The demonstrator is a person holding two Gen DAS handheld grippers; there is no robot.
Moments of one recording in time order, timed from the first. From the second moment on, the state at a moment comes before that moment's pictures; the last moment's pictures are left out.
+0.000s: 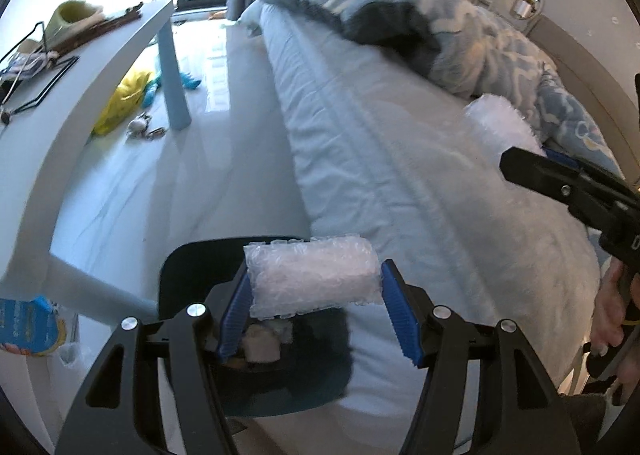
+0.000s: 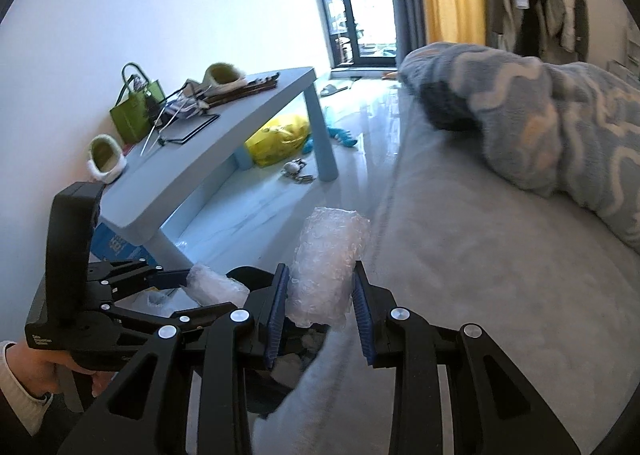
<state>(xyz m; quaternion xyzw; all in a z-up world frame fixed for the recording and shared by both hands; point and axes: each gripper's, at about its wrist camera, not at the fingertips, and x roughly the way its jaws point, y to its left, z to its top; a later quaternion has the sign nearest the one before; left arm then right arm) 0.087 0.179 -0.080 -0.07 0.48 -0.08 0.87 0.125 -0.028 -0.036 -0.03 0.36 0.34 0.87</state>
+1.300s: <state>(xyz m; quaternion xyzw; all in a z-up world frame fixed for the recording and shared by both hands) 0.036 0.279 -0.053 -0.11 0.43 -0.04 0.89 0.118 0.119 -0.151 -0.12 0.50 0.36 0.78</state>
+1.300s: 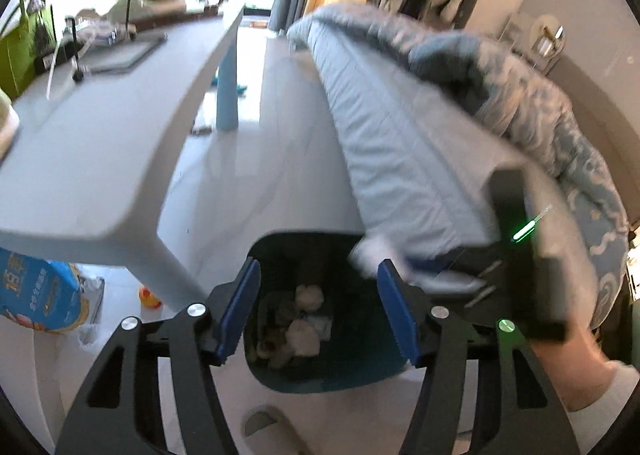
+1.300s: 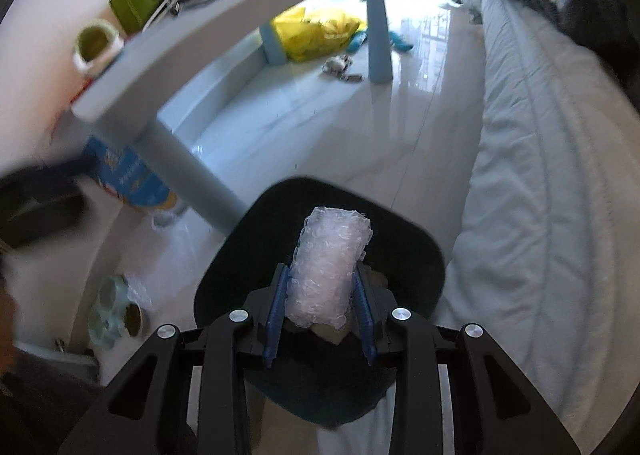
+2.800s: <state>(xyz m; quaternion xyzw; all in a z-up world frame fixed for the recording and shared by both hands) -0.071 0.161 0.061 -0.03 0.28 0.03 0.96 -0.001 -0.126 0.035 -0.07 0.26 0.22 0.94</state>
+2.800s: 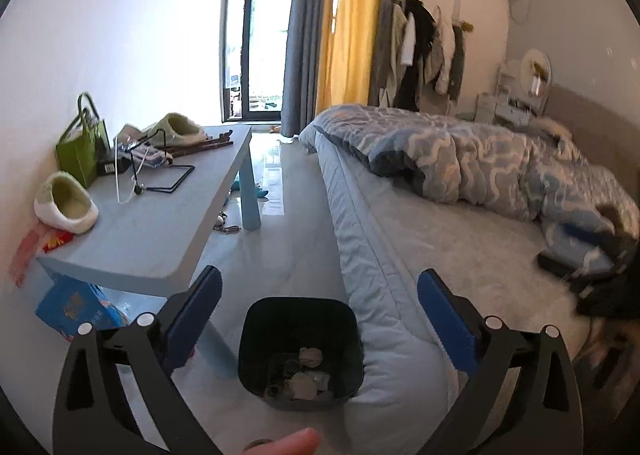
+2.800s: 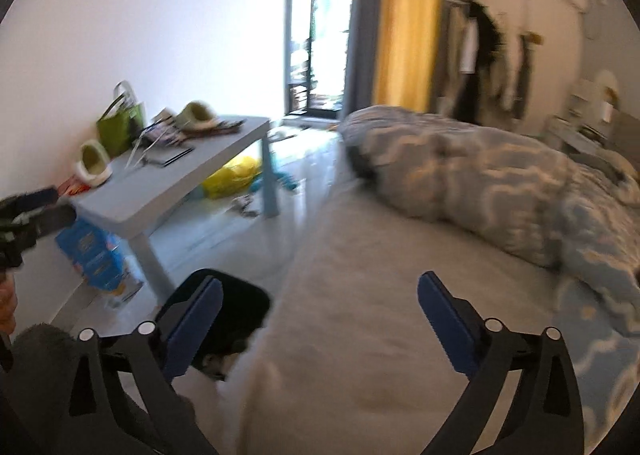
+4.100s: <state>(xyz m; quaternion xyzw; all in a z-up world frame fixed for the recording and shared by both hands) -0.080 0.106 0.030 0.00 0.28 0.01 0.96 -0.045 -0.290 0.018 0.01 0.25 0.16 0.95</state>
